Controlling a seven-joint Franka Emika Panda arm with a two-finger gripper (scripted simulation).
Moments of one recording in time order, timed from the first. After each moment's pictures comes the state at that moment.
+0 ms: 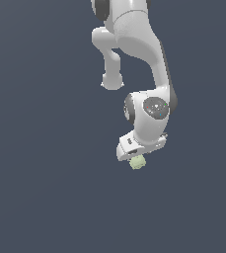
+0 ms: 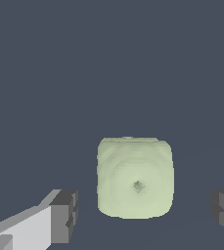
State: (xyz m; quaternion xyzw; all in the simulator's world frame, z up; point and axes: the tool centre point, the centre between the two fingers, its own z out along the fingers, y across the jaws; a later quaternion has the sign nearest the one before) arm 0.052 0.114 0.090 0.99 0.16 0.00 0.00
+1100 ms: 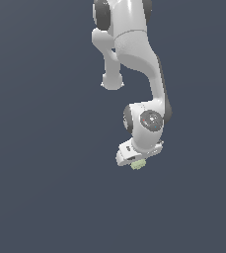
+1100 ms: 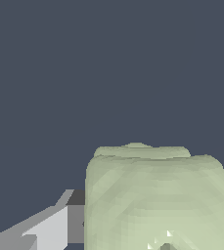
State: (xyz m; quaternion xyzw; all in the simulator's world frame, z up) arm 0.053 0.114 0.040 0.99 0.16 0.00 0.00
